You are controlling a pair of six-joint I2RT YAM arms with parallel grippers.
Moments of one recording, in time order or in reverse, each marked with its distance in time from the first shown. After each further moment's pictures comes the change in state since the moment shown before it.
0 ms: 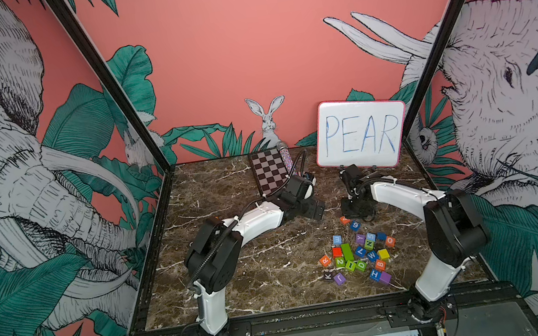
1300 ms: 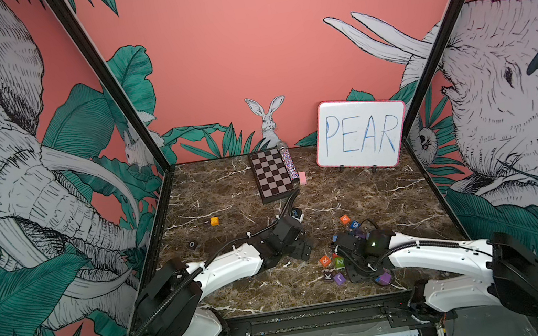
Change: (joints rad) left arm -0.172 -0.424 -0.514 0.026 -0.193 -0.100; right arm 0.603 -0.463 -0.438 -0.155 0.085 0.397
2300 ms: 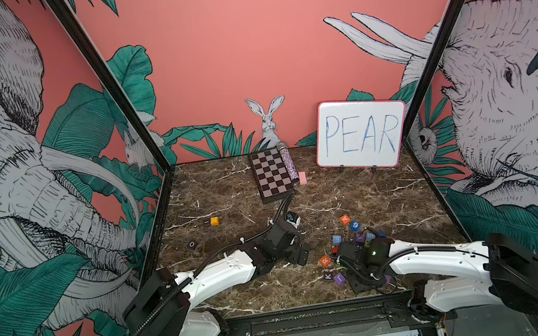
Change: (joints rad) left arm -0.002 -0.119 -0.105 0.003 0.044 -0.032; right arm 0.084 -0.002 -0.113 0.070 -0.079 0.054
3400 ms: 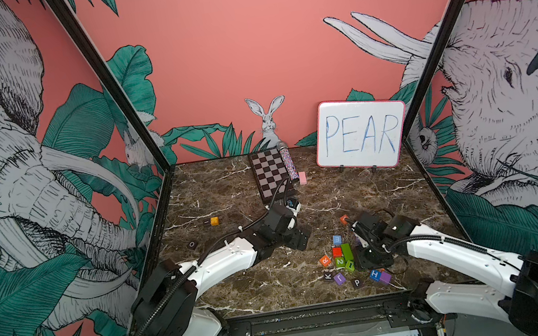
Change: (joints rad) left arm 0.091 0.058 0.097 0.022 0.071 0.100; right arm -0.294 -0.147 0.100 -0.138 -0.101 -0.210
